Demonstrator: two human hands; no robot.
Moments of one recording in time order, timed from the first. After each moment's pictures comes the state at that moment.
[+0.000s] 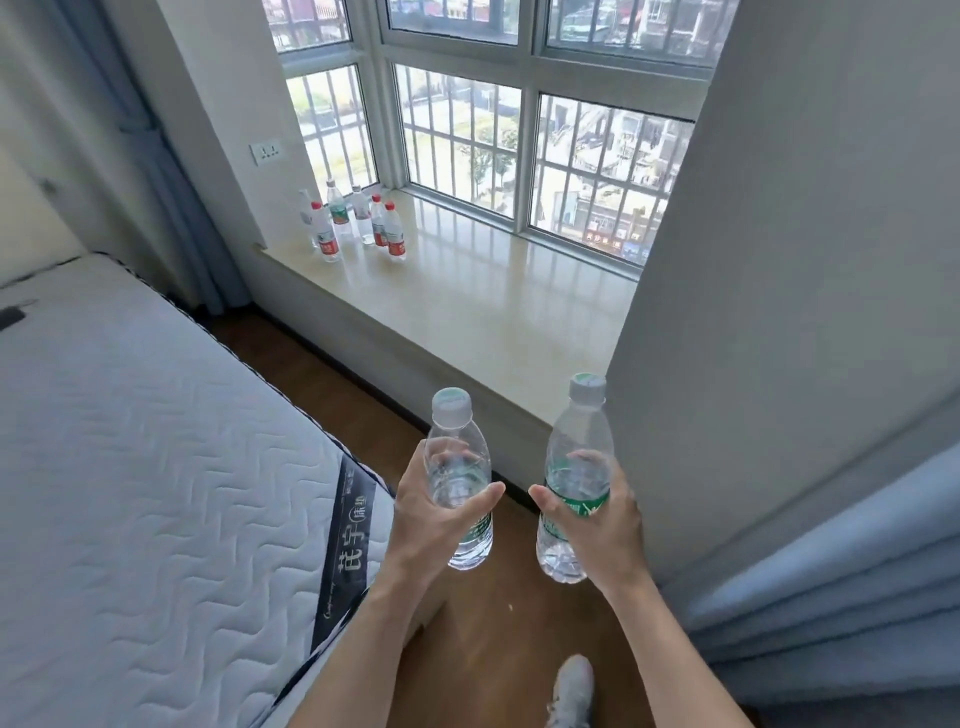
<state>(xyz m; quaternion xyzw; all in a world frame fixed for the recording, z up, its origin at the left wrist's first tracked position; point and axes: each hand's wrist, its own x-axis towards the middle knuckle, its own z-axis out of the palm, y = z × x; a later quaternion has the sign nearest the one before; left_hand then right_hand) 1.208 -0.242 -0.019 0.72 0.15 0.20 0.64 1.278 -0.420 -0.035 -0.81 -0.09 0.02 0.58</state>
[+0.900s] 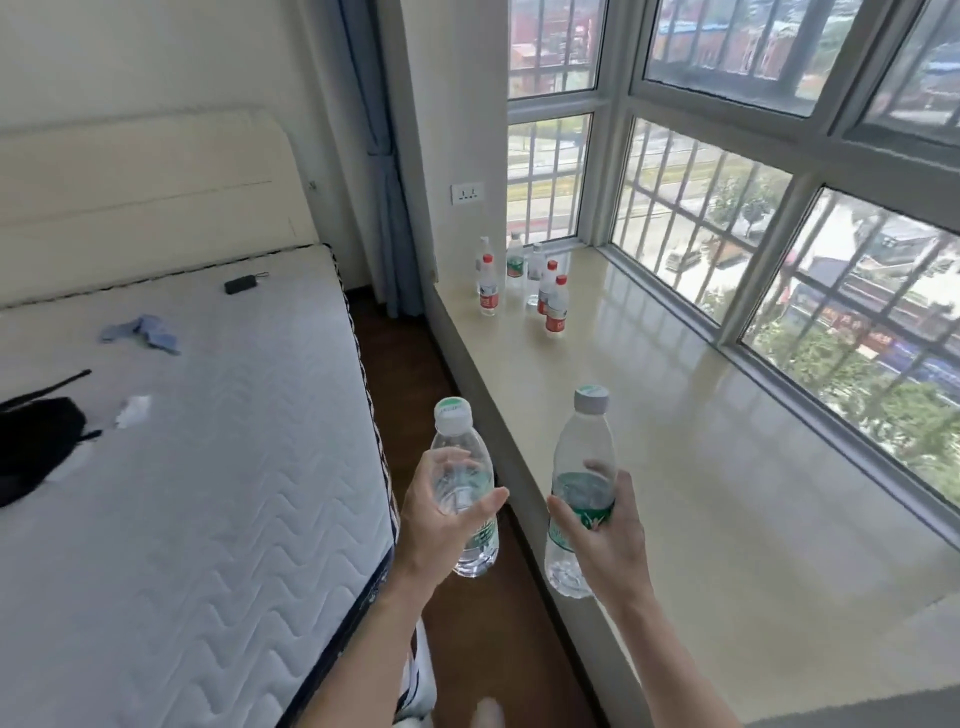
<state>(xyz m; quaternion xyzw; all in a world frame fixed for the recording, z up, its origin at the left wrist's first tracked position) 1.499 -0.094 -0.008 0.66 0.37 0.36 0.55 1.646 -0.212 -0.037 -0.72 -0.29 0.19 0.60</state>
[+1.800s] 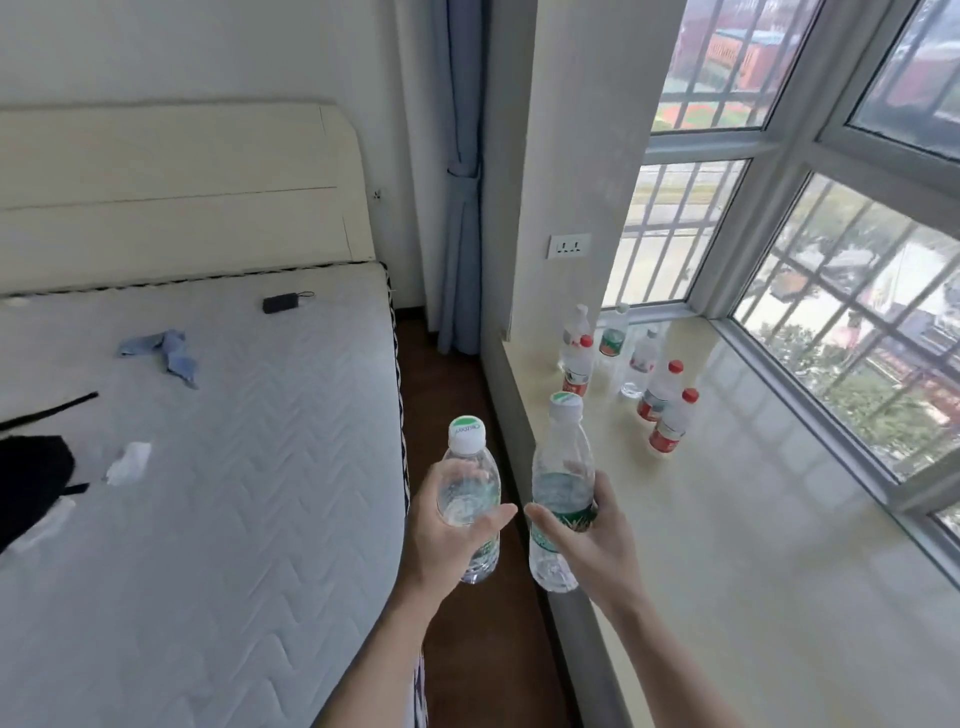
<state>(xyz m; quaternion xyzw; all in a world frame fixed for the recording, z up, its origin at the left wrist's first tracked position) 1.597 0.298 -0.031 0.64 0.44 0.40 0.49 1.760 0.217 -0.038 -0.68 -0.39 0.28 0.55</state>
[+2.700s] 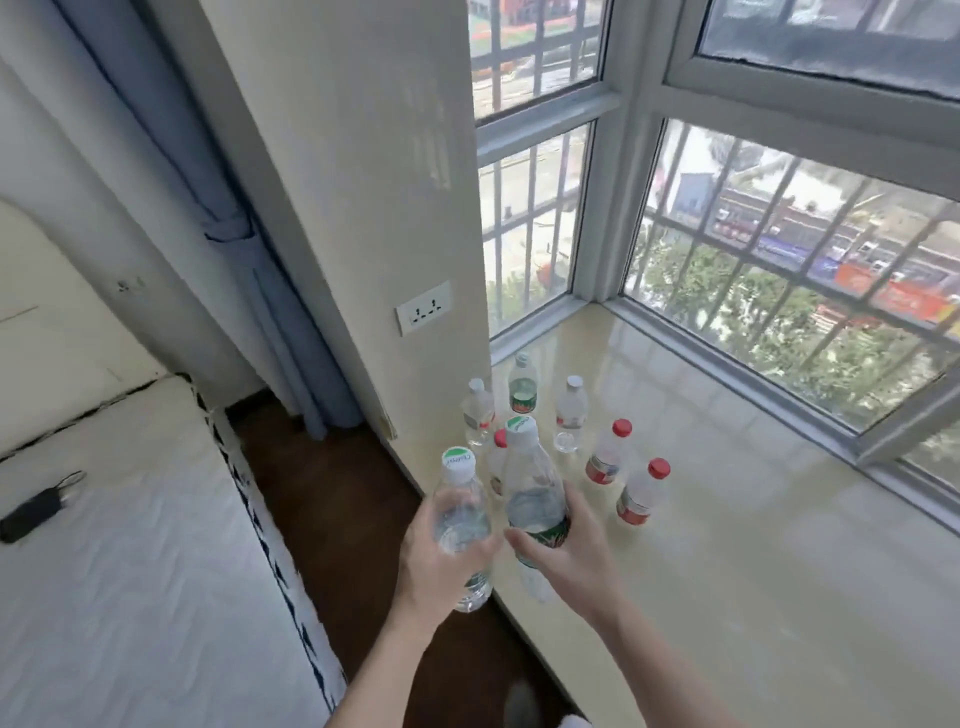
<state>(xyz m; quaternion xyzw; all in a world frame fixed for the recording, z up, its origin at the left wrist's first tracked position) 1.862 0.624 -0.077 0.73 0.34 0.20 0.57 1.977 0.492 -0.088 -0.74 -0.23 0.23 0.59</state>
